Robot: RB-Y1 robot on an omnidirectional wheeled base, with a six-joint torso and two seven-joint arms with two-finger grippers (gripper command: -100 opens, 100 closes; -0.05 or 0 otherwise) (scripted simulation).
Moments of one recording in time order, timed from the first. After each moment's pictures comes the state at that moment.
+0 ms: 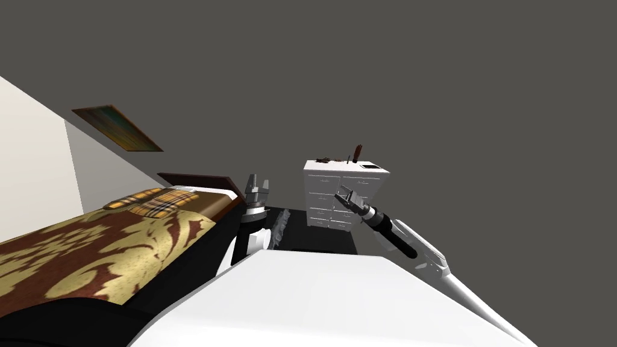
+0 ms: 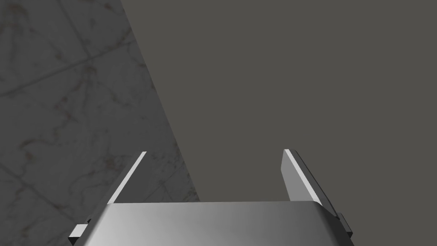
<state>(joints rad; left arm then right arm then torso) 0.45 -0.05 0.02 -2.25 -0.06 -0.45 0.11 0.26 -0.67 0.12 -1.99 0.40 -0.69 0.32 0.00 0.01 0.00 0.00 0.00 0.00</state>
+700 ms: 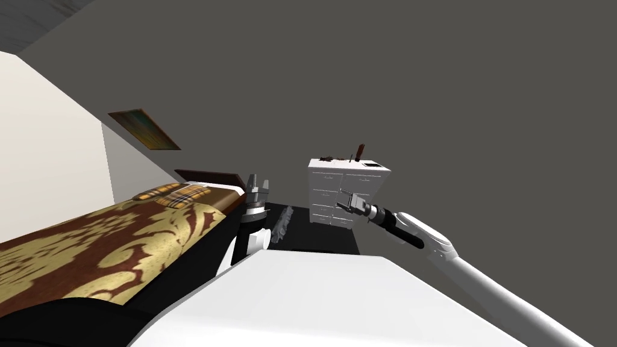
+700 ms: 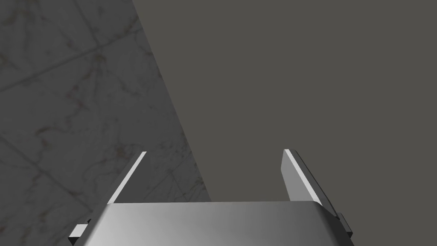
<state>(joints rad) 0.45 -0.05 0.02 -2.25 -0.06 -0.45 0.11 0.17 -0.88 0.15 -1.83 0.51 -0.80 0.37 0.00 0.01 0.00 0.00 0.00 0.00</state>
